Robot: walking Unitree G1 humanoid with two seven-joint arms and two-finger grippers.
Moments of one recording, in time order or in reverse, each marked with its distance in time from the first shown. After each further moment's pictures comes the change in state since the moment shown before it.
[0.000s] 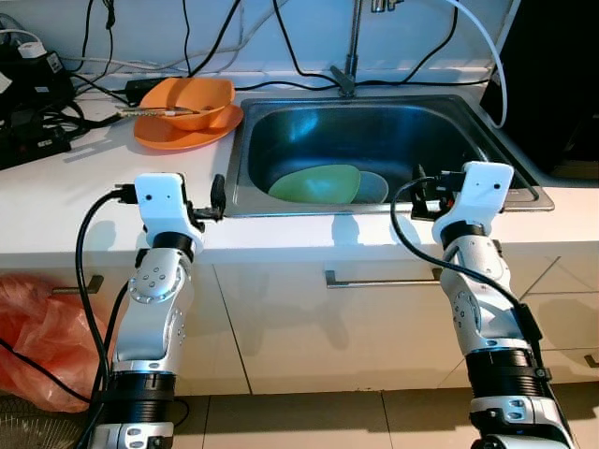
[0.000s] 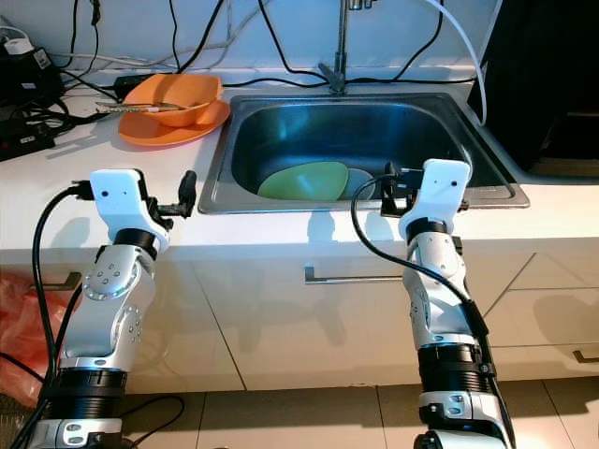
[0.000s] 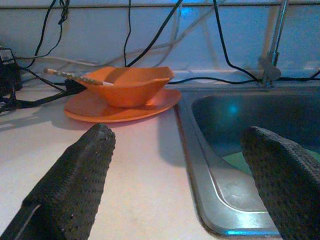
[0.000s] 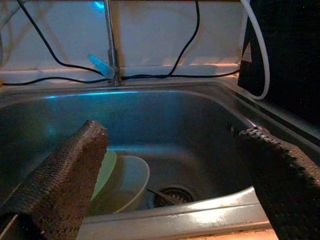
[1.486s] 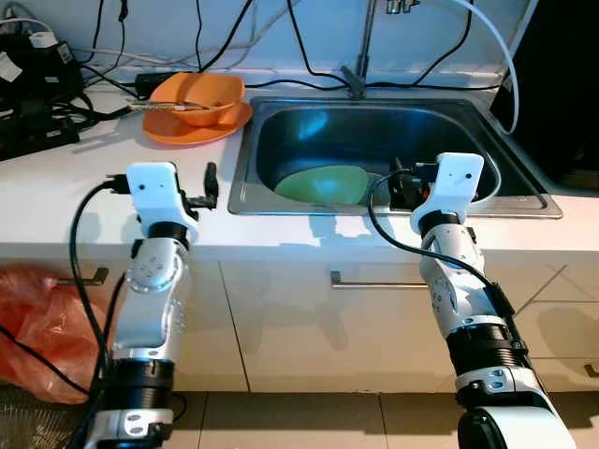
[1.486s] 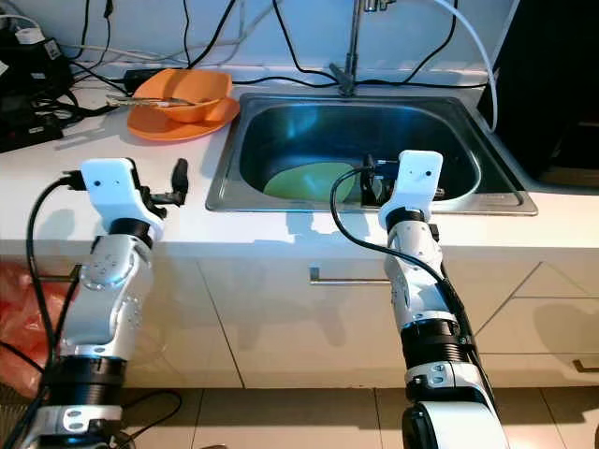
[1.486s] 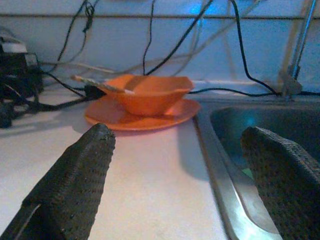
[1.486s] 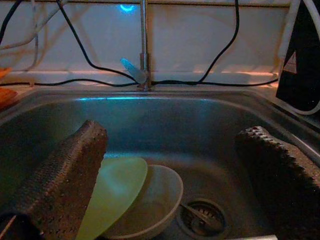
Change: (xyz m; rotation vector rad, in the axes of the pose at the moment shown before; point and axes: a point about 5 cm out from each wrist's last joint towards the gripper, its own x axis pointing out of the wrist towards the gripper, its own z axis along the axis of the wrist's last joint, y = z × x) left arm 0.007 0.002 0.005 -0.006 -0.031 0.034; right arm 0.017 0.024 -0.003 0.007 -0.019 0.064
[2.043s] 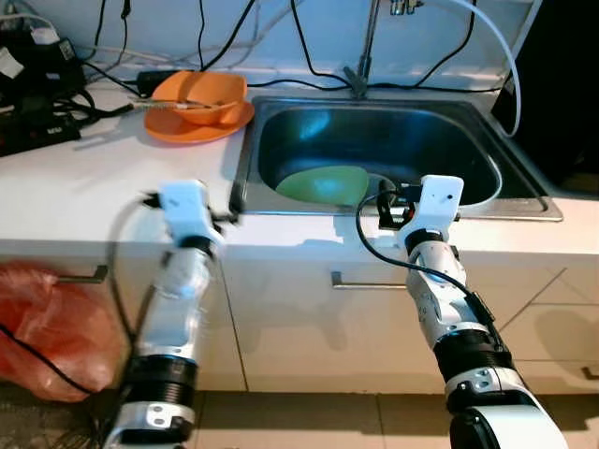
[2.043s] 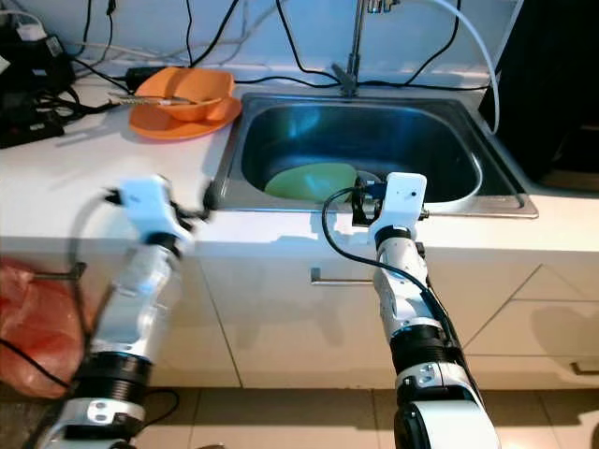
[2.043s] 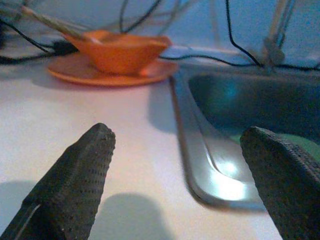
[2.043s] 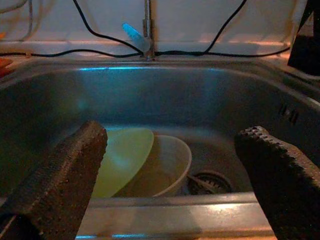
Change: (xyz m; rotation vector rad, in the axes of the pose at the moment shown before) left arm 0.002 -0.026 -0.035 -0.053 0.101 -0.053; right arm -0.006 0.009 -0.033 0.008 0.079 -0.011
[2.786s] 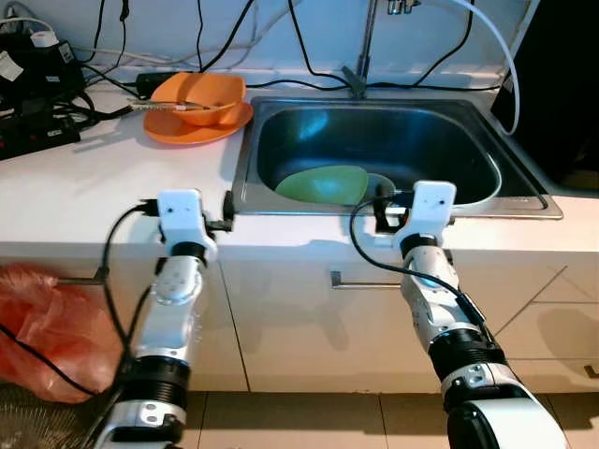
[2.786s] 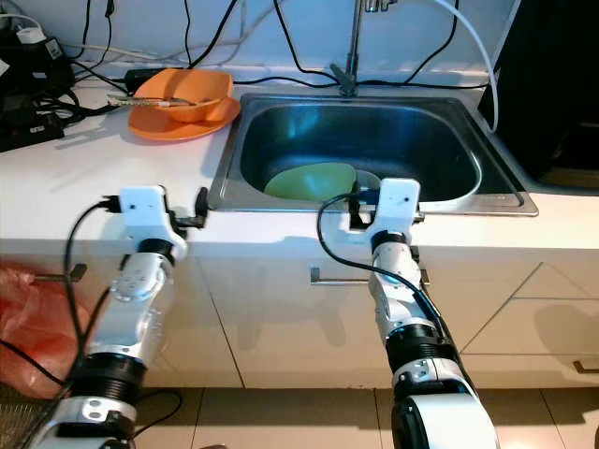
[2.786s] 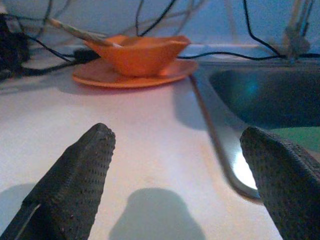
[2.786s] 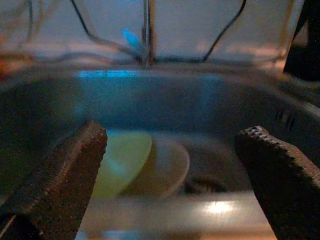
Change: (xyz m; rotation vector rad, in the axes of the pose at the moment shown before) left arm 0.000 0.026 -0.001 0.090 -0.024 0.057; right arm 0.000 0.003 0.000 -0.021 -0.053 -0.010
